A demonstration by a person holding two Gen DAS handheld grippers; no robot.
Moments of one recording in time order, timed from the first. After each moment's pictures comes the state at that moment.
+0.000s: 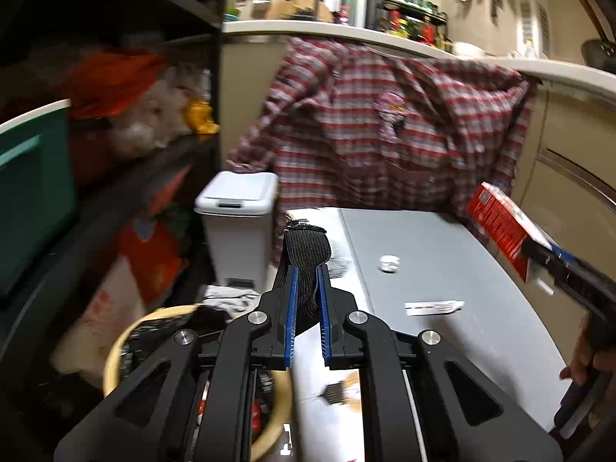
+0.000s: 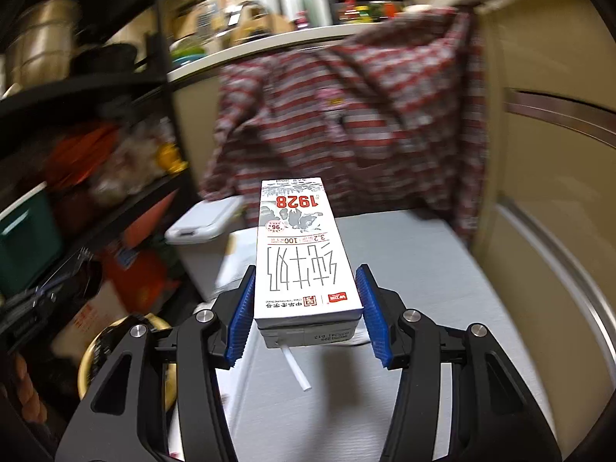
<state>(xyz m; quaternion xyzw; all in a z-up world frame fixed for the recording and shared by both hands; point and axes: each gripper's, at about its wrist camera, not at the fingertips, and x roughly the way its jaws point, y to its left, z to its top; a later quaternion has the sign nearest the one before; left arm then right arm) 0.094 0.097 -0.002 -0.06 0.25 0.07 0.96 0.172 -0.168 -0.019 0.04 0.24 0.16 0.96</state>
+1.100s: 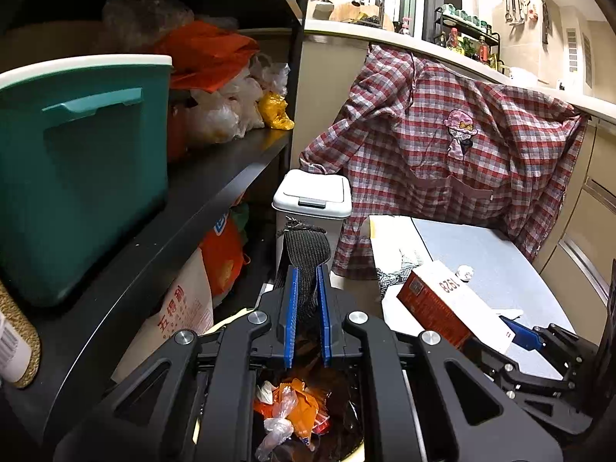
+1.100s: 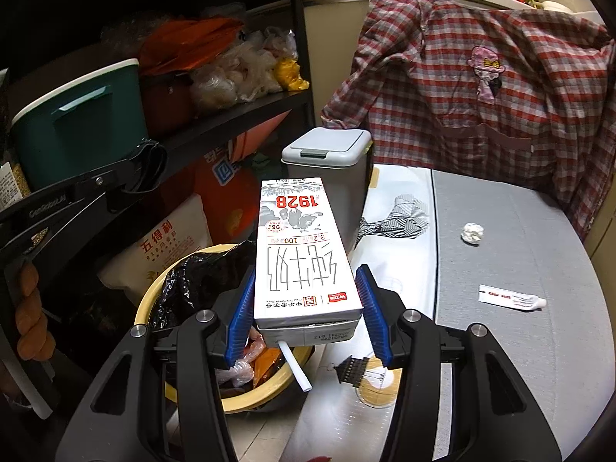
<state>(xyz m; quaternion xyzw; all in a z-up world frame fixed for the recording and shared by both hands) 0.074 0.214 -0.018 -0.09 0.24 0.13 0.96 0.134 0.020 -0.068 -0.04 0.30 0.29 0.91</state>
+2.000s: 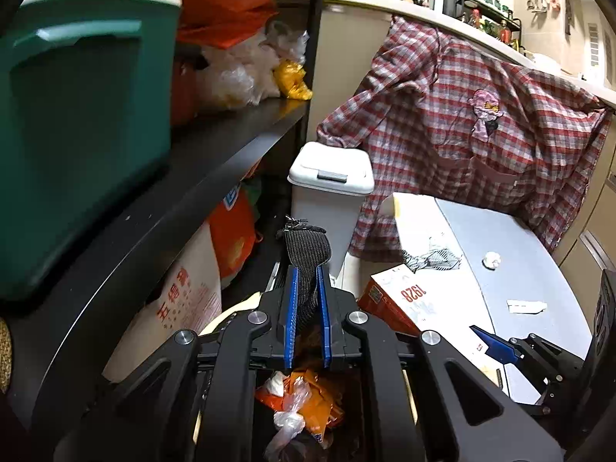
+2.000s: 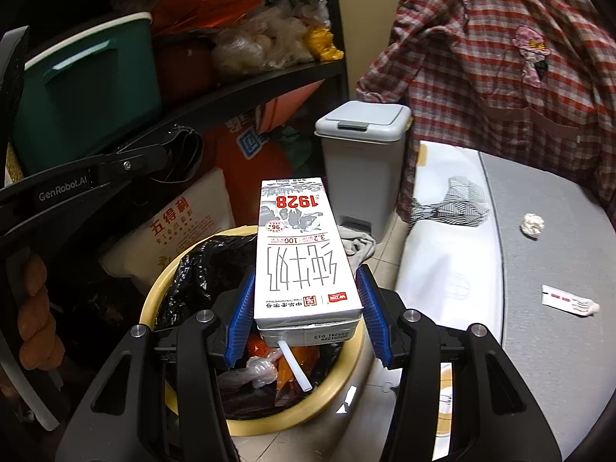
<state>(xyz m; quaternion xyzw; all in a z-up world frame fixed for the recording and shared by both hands) 0.098 0.240 -0.052 -0.10 0.29 0.15 0.94 0.152 0.080 -0.107 -0.05 0.33 0.34 0.88</state>
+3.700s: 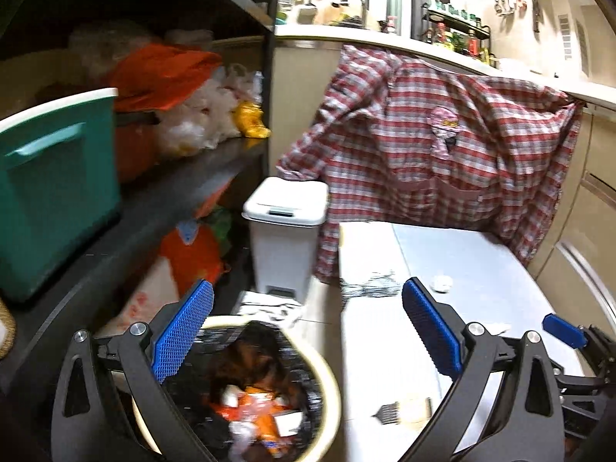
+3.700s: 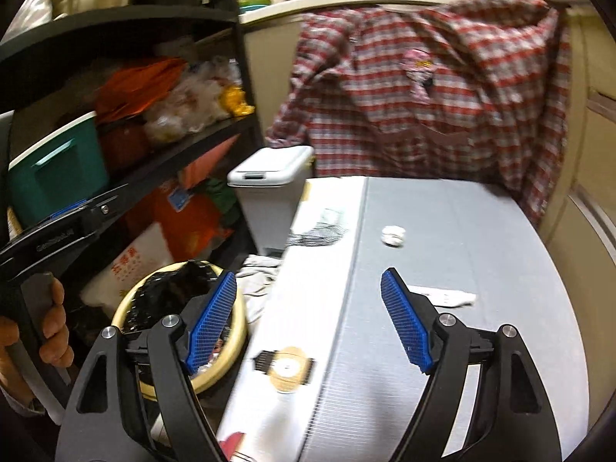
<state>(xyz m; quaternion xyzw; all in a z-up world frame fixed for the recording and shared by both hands) 0.110 0.126 -0.004 -0.08 0.24 0.14 0.96 0.155 -0.092 -0.047 0.01 0.29 0.23 0.93</state>
